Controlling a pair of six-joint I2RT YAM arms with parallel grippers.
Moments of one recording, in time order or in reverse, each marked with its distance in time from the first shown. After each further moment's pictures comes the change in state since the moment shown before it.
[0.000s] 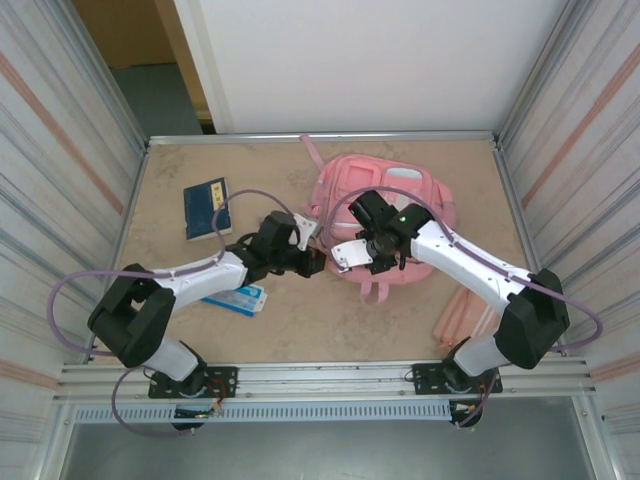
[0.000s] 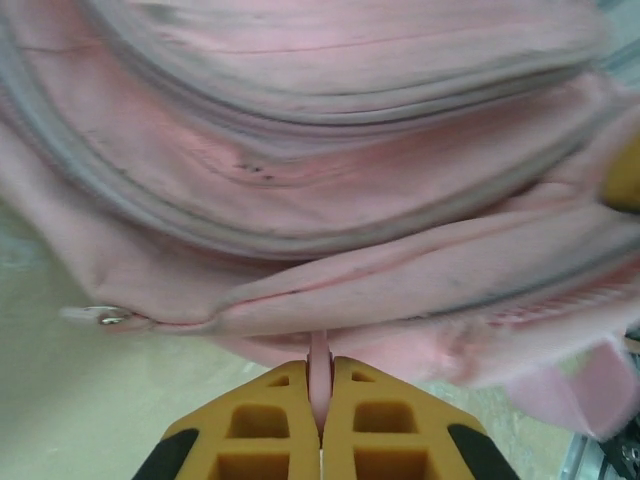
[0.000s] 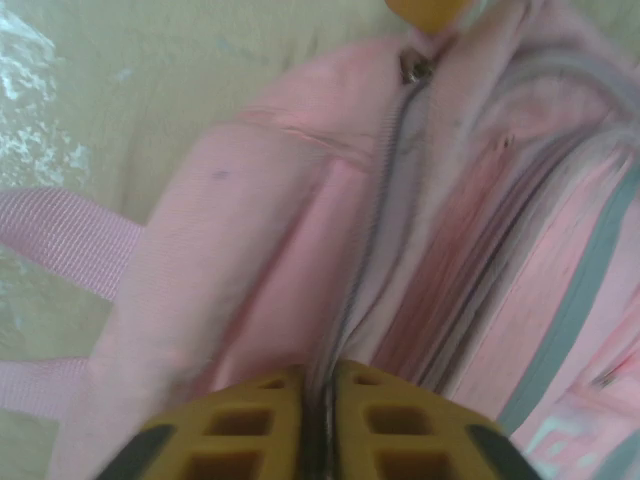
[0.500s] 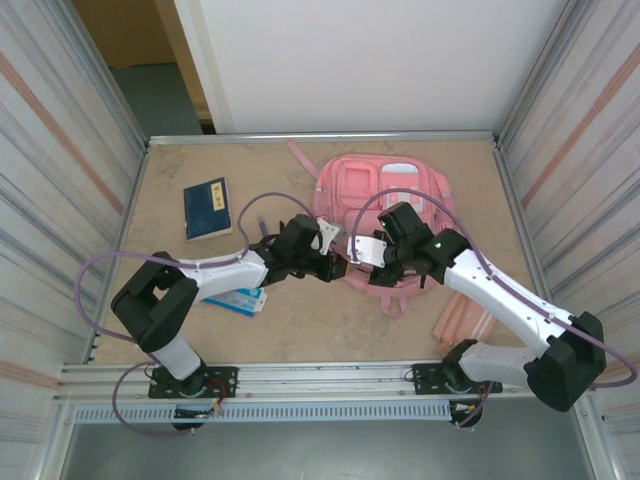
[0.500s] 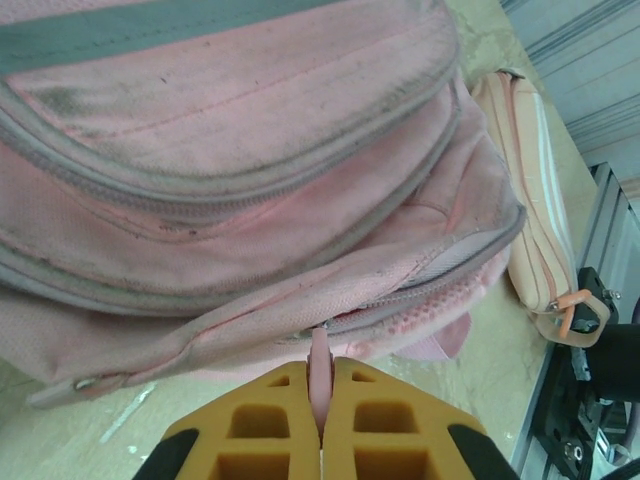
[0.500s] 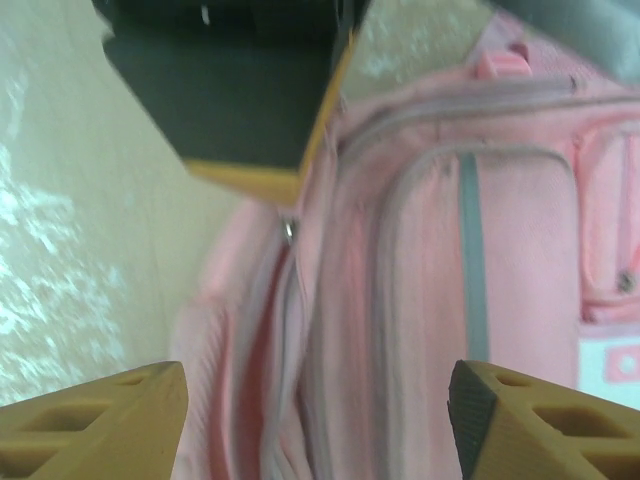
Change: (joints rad) left arm -0.086 0.124 0.089 0.054 0.037 -0.074; right arm -0.049 -0.249 -0.187 0.151 -0.173 0.359
